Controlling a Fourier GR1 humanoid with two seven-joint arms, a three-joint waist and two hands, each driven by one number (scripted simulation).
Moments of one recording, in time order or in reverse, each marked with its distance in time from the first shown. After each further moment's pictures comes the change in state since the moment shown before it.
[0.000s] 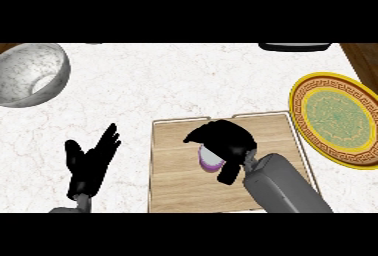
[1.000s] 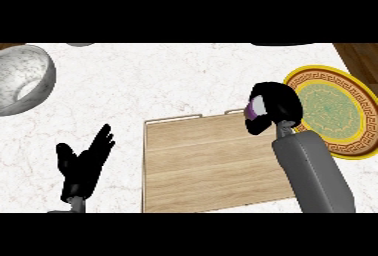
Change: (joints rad) left arm 0.022 -0.006 0.043 -0.020 -0.018 -0.018 -0.014; right arm -0.052 0.019 -0.428 0.183 0.231 -0.373 0.359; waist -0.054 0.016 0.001
